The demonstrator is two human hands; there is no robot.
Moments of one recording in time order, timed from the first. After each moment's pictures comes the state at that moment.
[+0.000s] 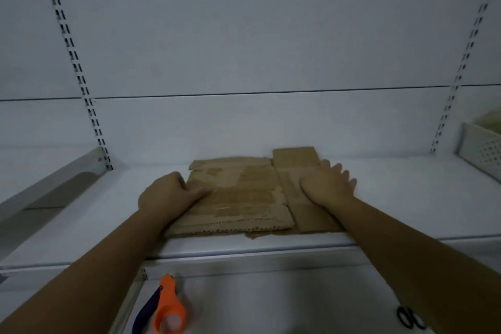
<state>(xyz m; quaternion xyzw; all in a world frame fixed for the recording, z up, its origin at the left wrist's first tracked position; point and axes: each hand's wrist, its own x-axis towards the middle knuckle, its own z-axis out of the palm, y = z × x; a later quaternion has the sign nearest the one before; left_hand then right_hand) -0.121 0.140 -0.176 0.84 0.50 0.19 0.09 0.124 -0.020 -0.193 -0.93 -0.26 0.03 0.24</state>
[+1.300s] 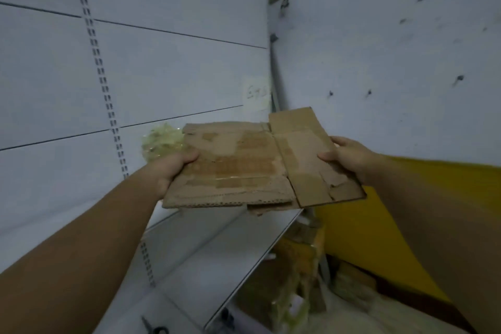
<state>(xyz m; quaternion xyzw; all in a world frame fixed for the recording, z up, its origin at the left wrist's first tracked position) 0.235 -0.325 -0.078 0.69 0.08 -0.05 0.72 0.238 -0.672 -0.085 -0.78 0.00 -0.05 0.62</state>
